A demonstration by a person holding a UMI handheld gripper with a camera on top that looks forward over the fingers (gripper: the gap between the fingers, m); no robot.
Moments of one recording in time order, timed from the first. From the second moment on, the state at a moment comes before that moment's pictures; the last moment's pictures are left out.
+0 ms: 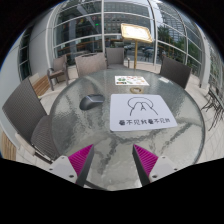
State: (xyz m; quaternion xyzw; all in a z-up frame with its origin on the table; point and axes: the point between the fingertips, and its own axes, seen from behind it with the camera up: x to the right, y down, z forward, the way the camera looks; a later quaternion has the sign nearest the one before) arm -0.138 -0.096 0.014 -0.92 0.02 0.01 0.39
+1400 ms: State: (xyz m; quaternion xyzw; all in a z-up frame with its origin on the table) arm -0.192 0.194 0.176 -0.88 -0.05 0.02 0.47
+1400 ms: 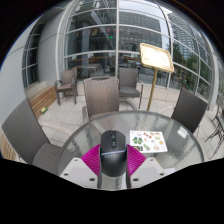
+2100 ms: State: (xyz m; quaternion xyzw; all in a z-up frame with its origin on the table) arm -0.002 0.068 -0.015 -0.94 -0.02 0.00 0.35
